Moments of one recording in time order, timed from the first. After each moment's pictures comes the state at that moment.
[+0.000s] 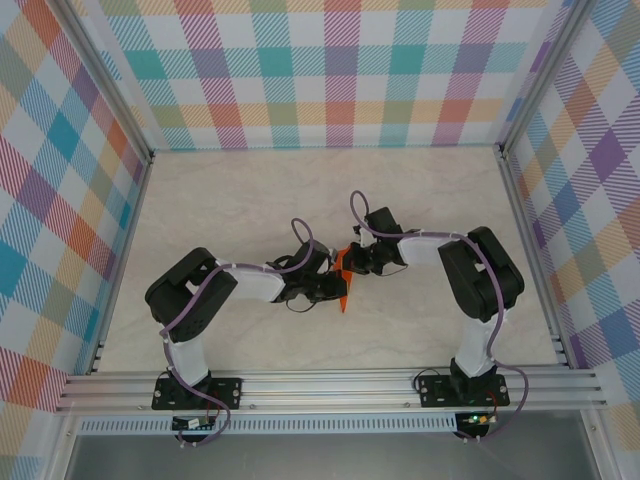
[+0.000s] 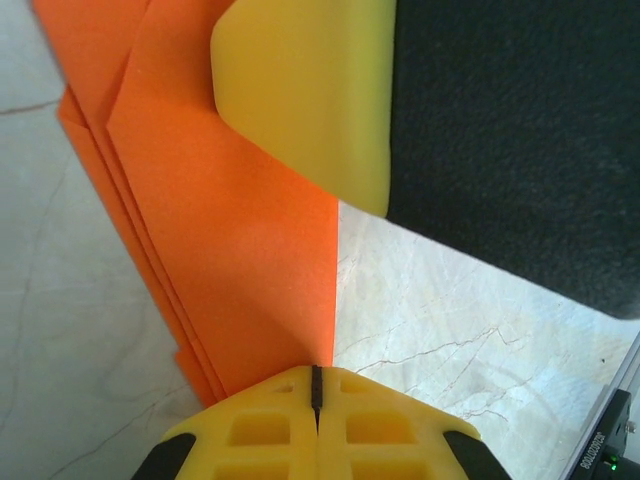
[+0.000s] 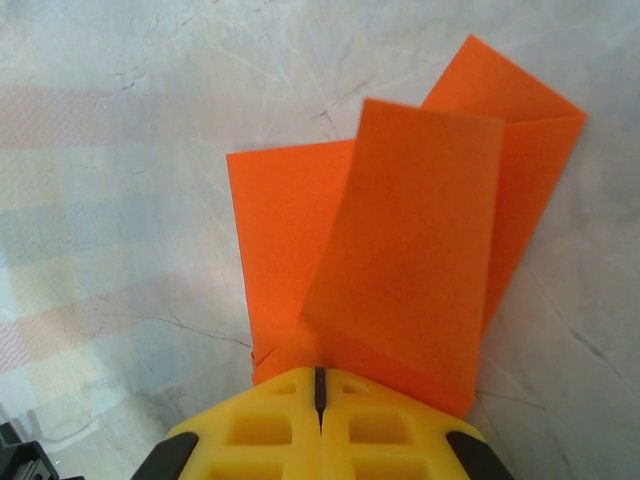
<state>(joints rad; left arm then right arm) -0.79 1.83 0.85 0.13 0.35 -0.86 0.49 1.88 0.98 -0.15 -0.51 0.59</state>
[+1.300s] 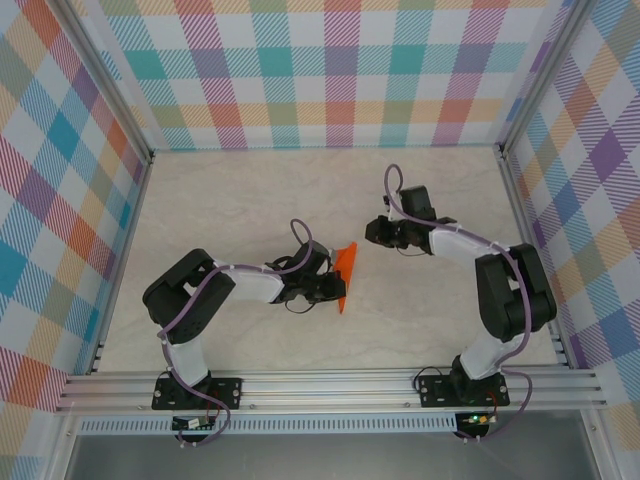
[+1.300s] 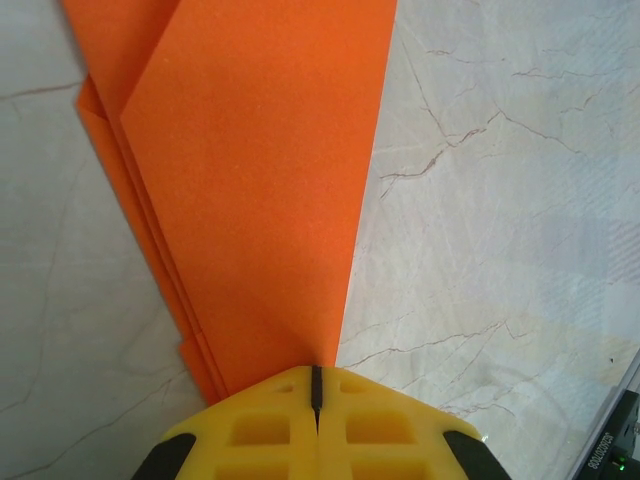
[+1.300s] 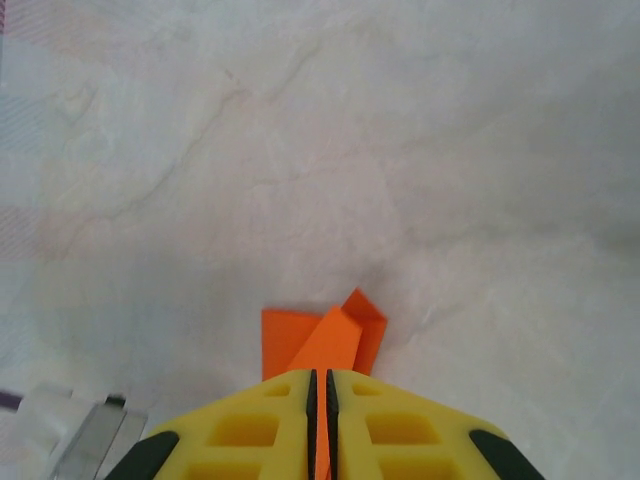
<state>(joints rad) -0.80 1.81 0.84 0.11 0.33 -0.86 0.34 1.66 0.96 -0.17 -0.46 0.52</state>
